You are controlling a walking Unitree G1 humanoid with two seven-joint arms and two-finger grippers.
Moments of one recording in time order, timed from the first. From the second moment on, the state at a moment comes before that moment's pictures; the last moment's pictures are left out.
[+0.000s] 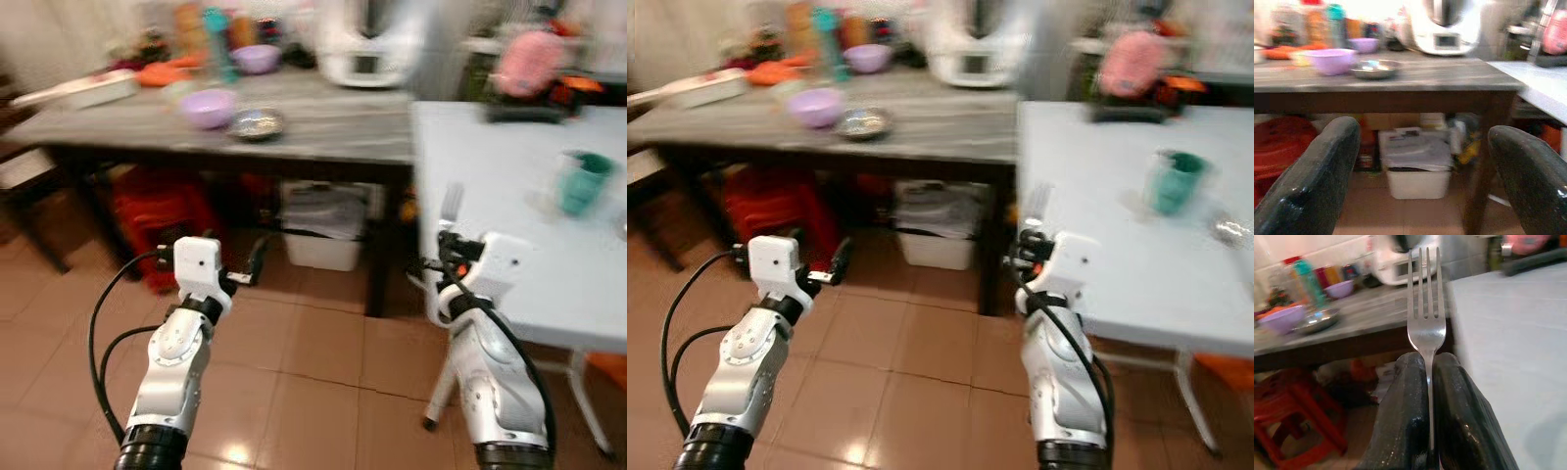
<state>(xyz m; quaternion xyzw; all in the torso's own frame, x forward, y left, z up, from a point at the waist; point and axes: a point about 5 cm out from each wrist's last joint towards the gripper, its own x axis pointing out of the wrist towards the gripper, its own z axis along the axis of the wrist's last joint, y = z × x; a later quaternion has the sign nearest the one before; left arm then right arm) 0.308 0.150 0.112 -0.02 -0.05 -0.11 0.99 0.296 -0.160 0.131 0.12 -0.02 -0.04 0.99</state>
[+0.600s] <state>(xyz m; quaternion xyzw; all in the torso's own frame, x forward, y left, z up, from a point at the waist) 0.306 0.162 0.111 -0.02 -0.04 -0.12 0.99 0.300 -0.138 0.138 0.14 -0.03 0.00 0.99</state>
